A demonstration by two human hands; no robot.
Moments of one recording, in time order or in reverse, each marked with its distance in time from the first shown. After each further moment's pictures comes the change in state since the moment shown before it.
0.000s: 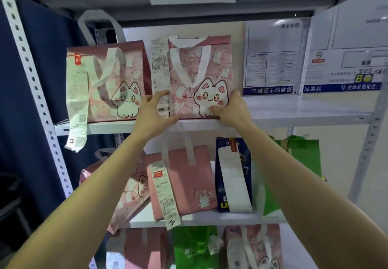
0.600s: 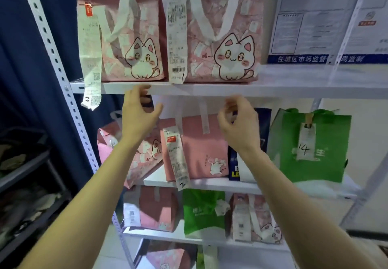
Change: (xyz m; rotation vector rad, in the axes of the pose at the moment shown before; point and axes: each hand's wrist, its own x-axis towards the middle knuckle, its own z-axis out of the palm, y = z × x) left_hand -0.094 -0.065 -0.012 -0.034 0.310 -0.049; right_hand -0.114 0.056 0.051 0.035 0.065 -0.343
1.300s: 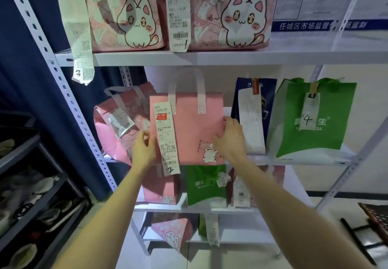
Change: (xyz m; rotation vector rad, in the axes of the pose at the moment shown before) left_hand -0.139 -0.128 0.034 -0.058 -0.267 -0.552; right_hand -0.094 0.078 0.074 -0.325 -0.289 0.369
